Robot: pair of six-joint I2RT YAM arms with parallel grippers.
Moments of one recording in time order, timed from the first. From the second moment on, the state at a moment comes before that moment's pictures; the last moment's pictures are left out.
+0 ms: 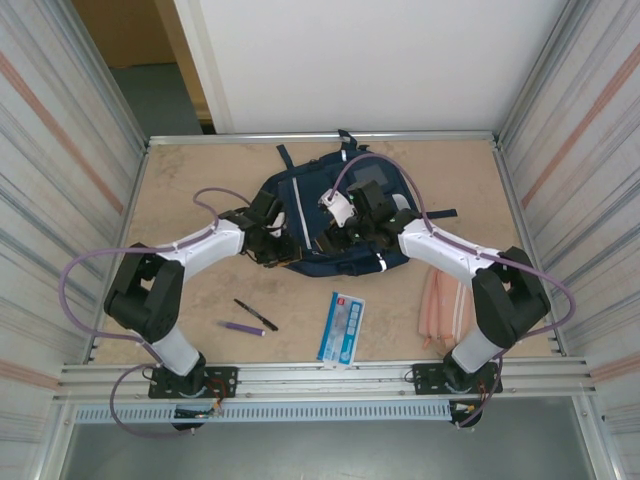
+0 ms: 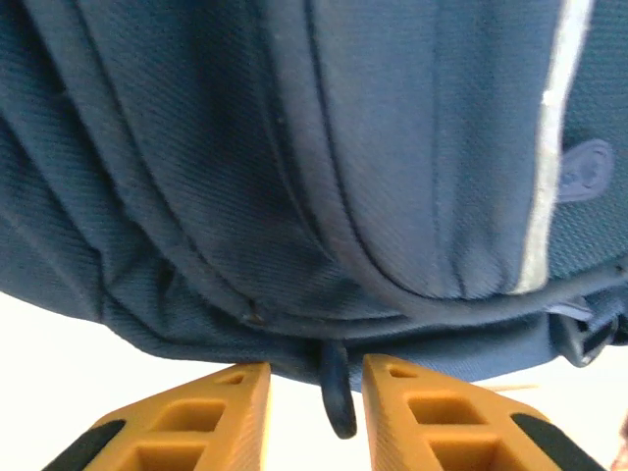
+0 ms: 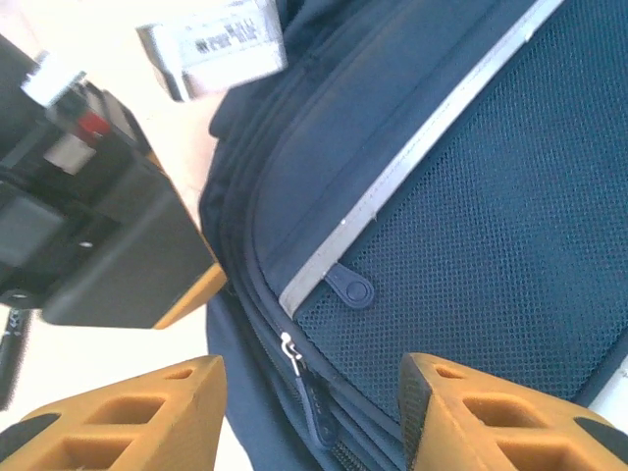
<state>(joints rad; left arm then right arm) -0.52 1.66 1.05 -0.58 0.27 -0.64 0.64 1.59 1.10 -0.28 -0.32 -0.09</state>
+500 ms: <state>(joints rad) -0.52 1.67 1.09 -0.59 0.20 -0.64 0.64 1.59 1.09 -0.27 -0.34 -0.09</state>
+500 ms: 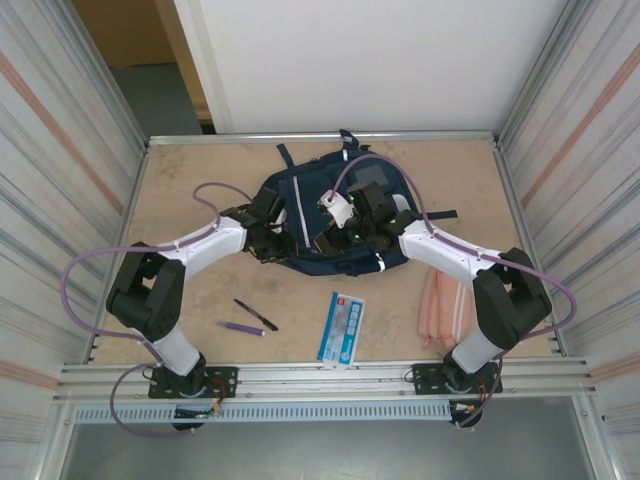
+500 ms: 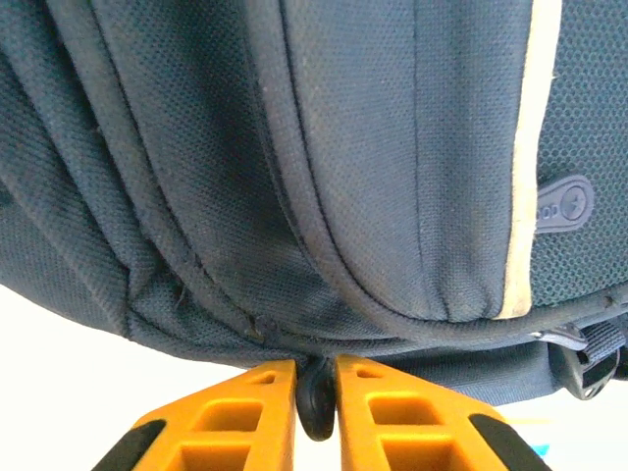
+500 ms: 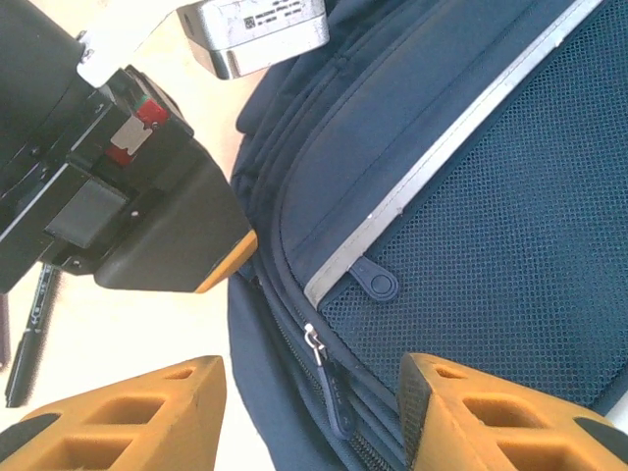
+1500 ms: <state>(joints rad) -0.57 1.48 1.10 -0.45 0.38 -0.35 0.62 1.52 0.91 -0.09 -0.39 -0.64</state>
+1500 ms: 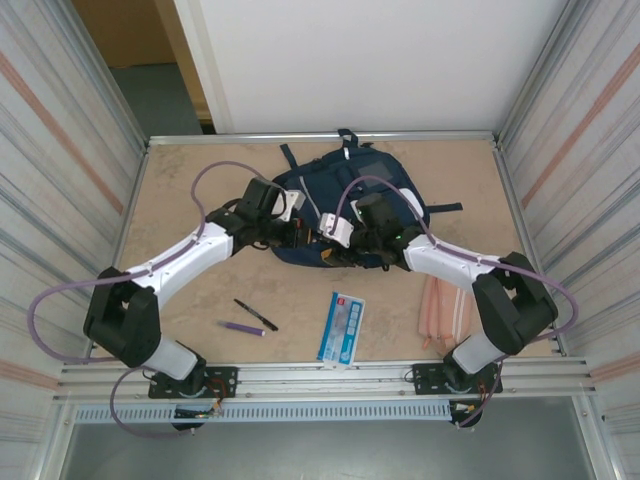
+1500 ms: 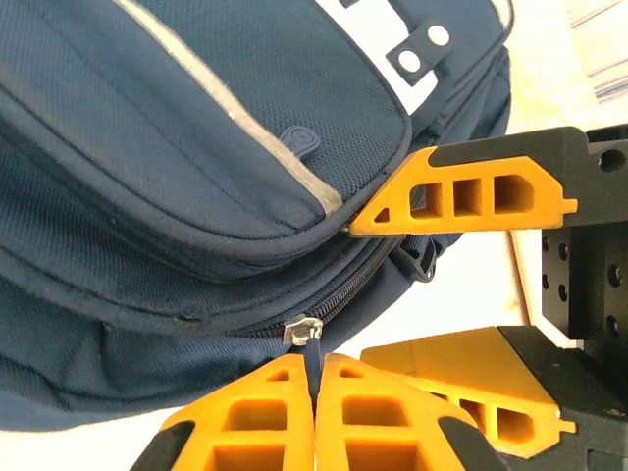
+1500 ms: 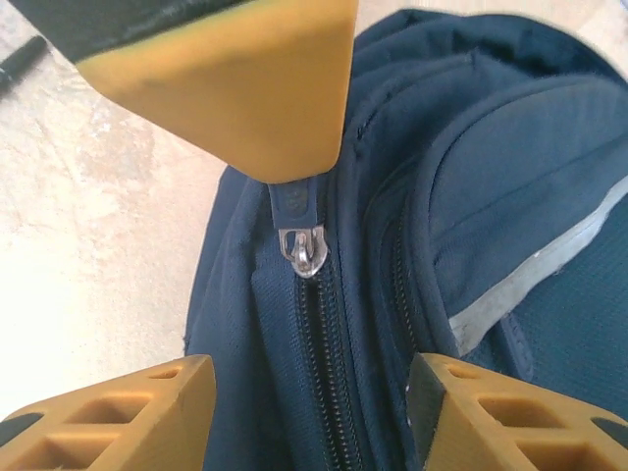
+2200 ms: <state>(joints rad) -0.59 1.42 1.03 -0.37 0.37 -0.34 0.72 1.50 0.85 0.06 -0.18 -0.75</state>
